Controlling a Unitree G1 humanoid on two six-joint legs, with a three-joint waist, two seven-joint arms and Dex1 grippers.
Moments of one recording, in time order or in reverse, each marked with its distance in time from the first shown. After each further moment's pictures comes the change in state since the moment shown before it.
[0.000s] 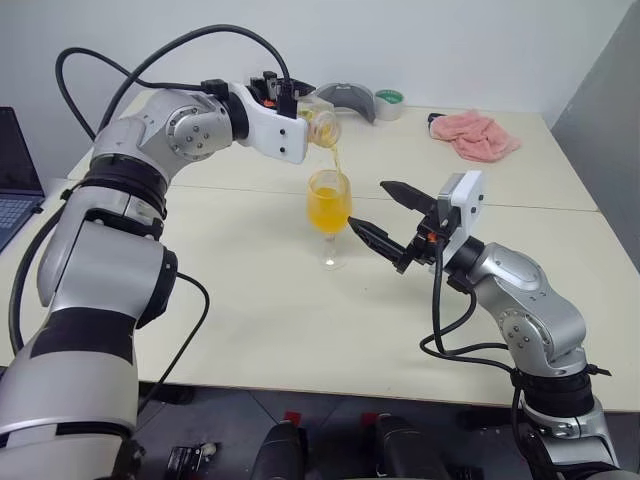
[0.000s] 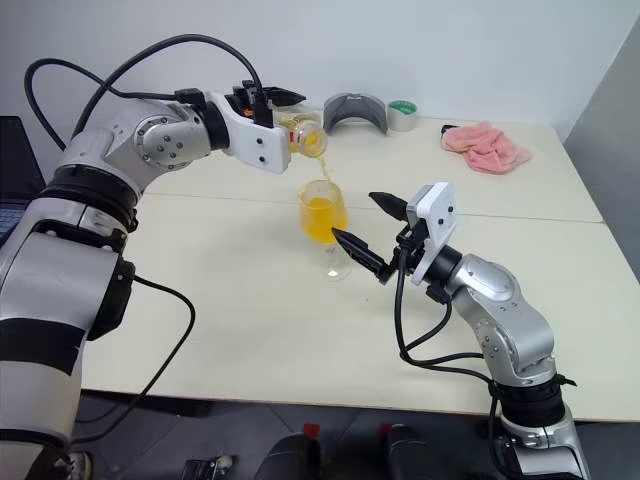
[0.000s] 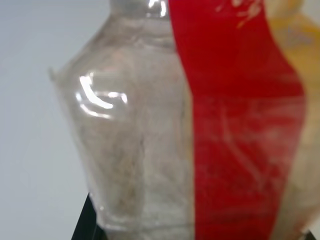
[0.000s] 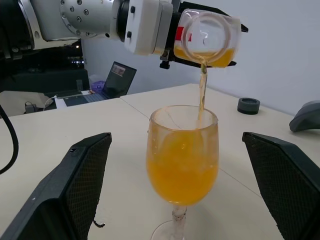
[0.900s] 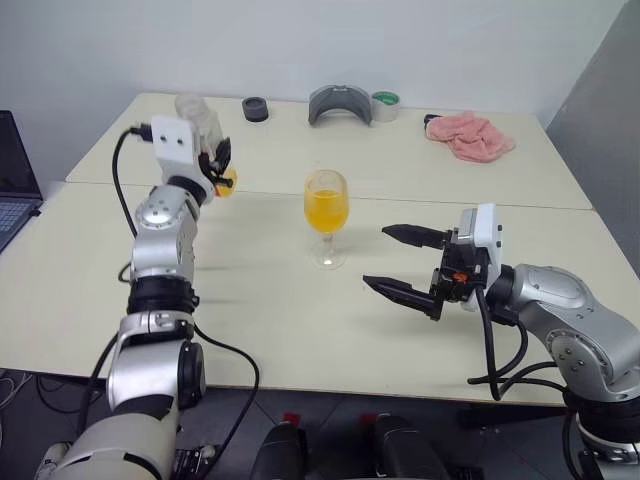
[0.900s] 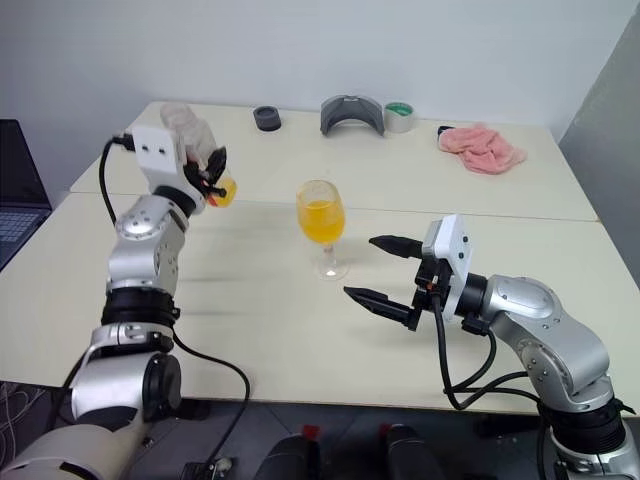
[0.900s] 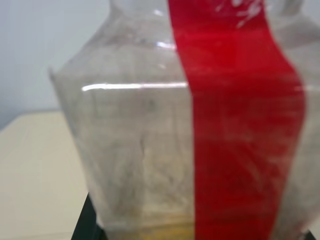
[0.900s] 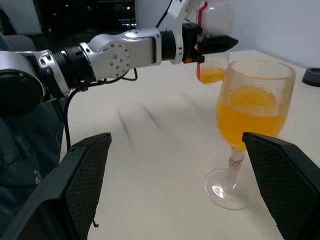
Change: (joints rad) left arm 0.688 -0.236 0.686 -0.671 -0.752 0.970 0.125; right arm 0.120 -0.268 -0.048 -0.145 0.193 0.107 0.224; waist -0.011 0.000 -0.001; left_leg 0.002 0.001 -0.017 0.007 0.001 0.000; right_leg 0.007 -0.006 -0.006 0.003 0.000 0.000
